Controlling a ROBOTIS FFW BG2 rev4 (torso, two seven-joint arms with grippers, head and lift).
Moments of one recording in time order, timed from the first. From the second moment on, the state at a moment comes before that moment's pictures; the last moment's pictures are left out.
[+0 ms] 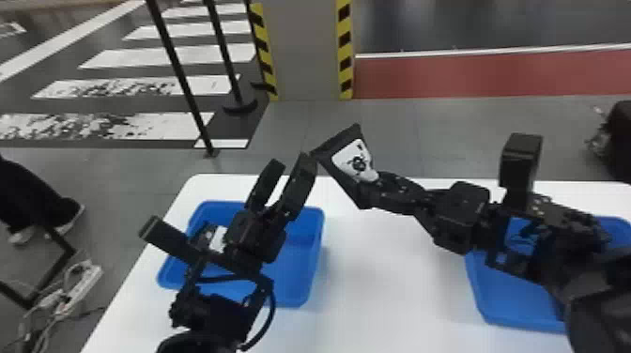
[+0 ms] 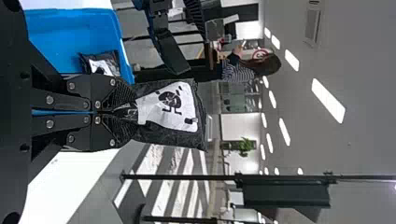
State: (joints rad) left arm 0.25 0.00 0.02 -1.90 0.76 -0.01 -0.54; right arm -0.10 -0.22 0.27 -1.84 -0.23 0.37 0.75
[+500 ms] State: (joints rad) left arm 0.25 0.00 0.05 -1.91 0.62 0.10 -0.53; right arm -0.15 -0.21 0.32 -1.81 -0.23 0.42 0.77
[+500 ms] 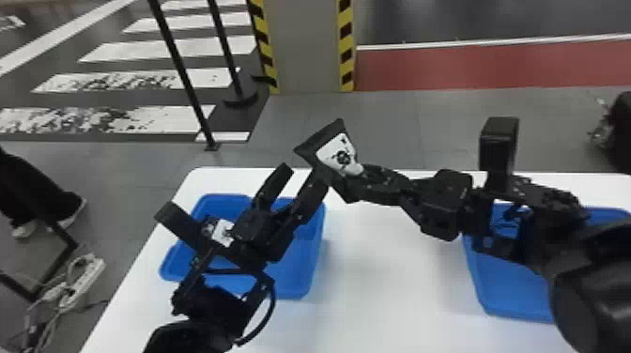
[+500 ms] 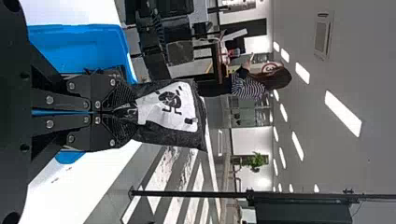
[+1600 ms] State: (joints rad) left arm 0.26 0.00 0.05 -1.92 0.65 0.08 -0.47; right arm -0.22 -0.19 0.36 -1.70 -0.28 0.46 0.79
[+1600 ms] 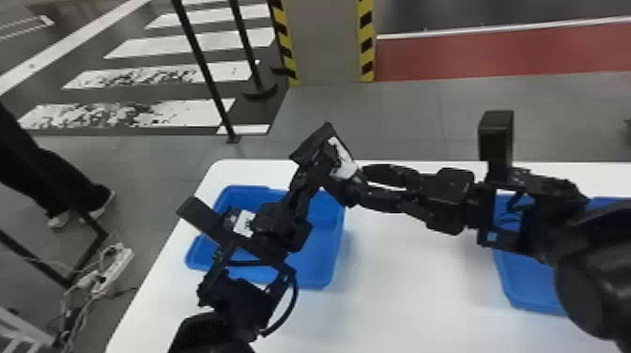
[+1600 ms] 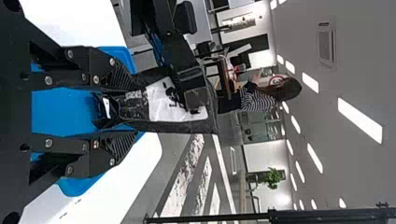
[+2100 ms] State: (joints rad) left arm 0.26 0.00 0.10 -1.88 0.53 -0.04 -0.38; right arm -0.14 -0.18 0.21 -1.74 -0.29 0.39 0.78
